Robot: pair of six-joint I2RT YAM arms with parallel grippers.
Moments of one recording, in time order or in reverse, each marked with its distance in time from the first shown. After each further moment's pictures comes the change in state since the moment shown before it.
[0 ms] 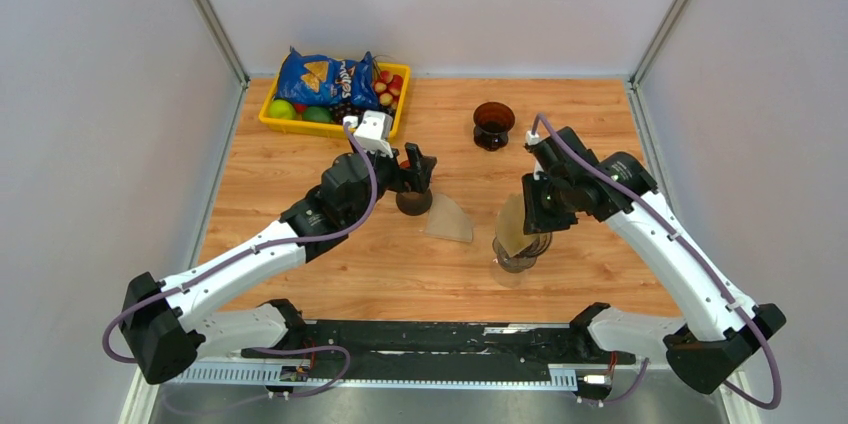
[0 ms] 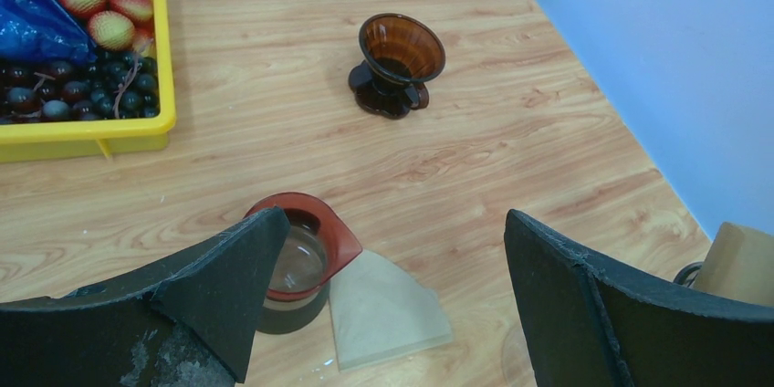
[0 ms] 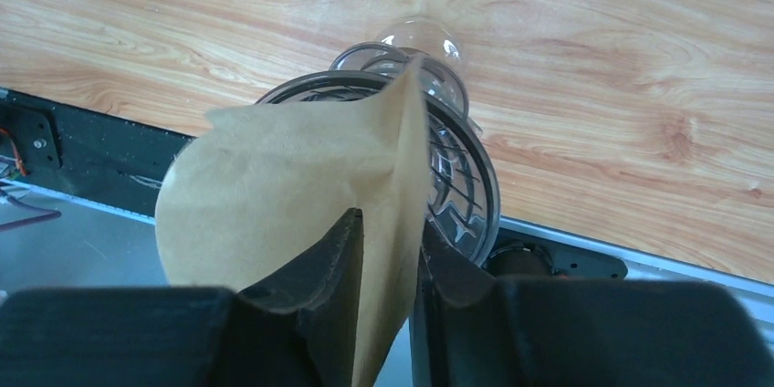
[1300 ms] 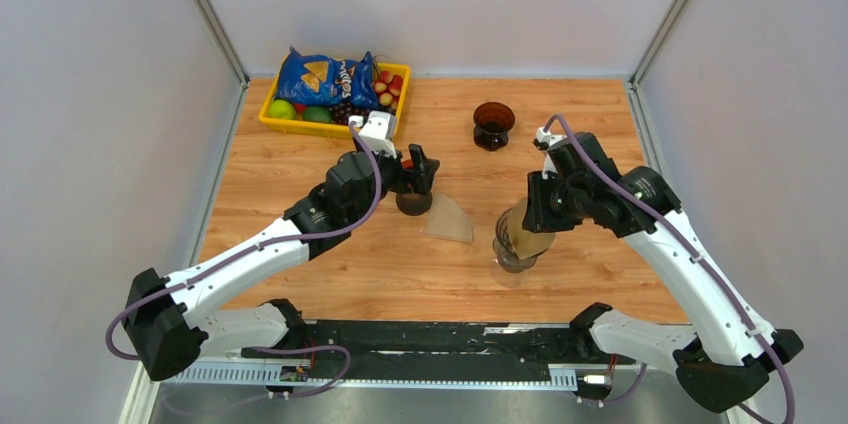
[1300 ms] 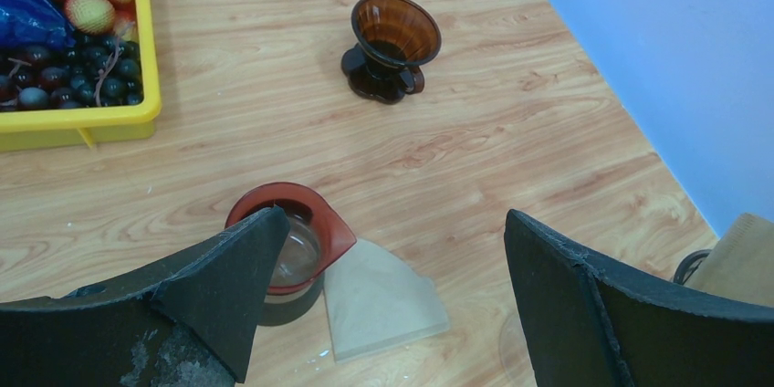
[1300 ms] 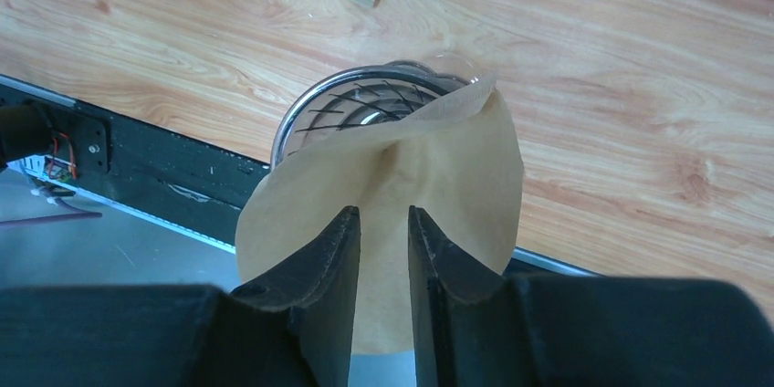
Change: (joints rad) left arm 0.001 0.024 0.008 -0.016 0.031 -0.011; right arm -0.003 -0.106 -0.011 0.074 -0.023 -0.012
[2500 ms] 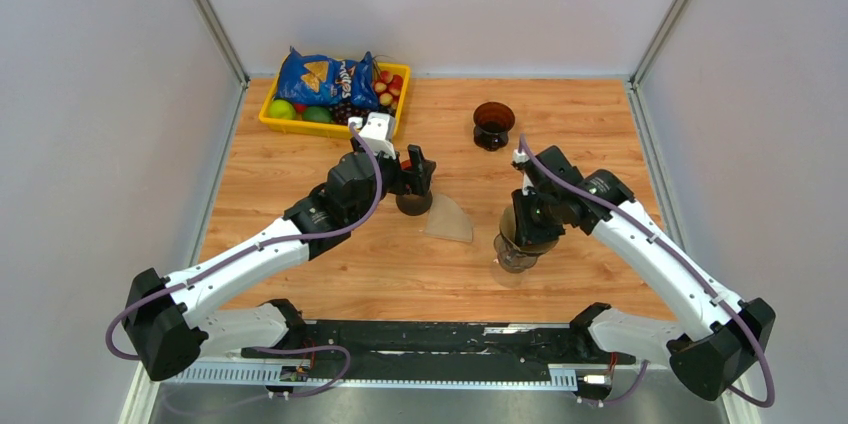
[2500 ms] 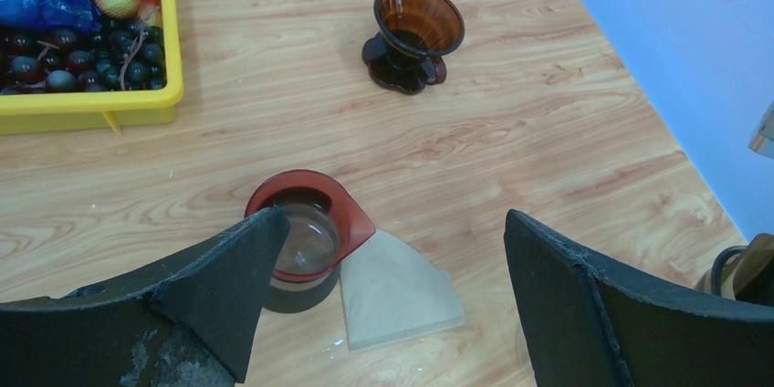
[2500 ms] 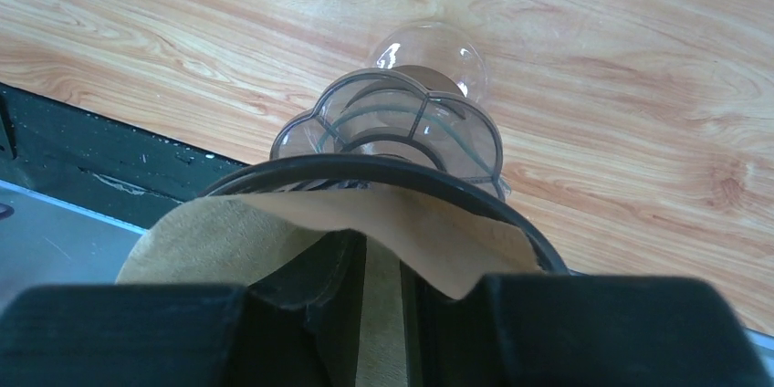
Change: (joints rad) left arm 0.000 0.000 0.000 -0.036 -0.034 0.000; right arm 0.000 0.070 -0.233 0.126 -0.031 -0.040
